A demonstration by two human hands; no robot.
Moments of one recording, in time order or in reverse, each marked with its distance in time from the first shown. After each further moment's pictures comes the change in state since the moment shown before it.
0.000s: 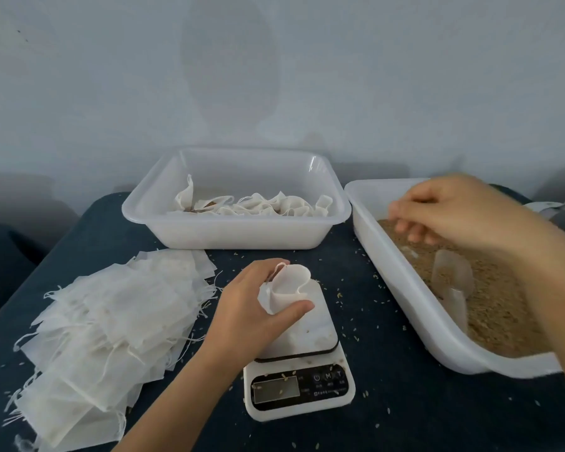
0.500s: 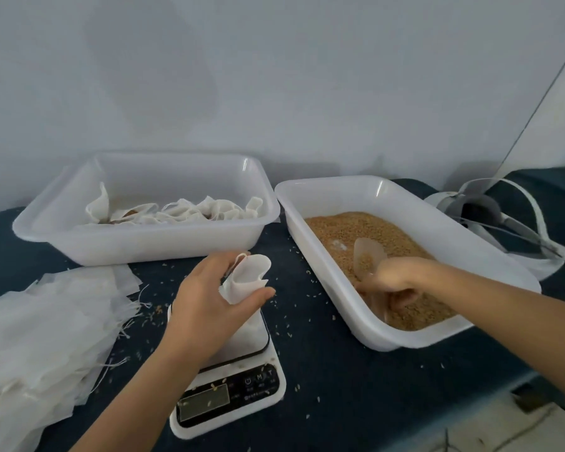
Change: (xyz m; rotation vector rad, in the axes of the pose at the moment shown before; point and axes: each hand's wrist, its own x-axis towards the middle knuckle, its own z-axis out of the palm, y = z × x) left_hand 0.017 0.029 0.033 -0.004 0.001 0.066; right_hand 0.014 0.146 0.023 -0.383 -0.446 0.738
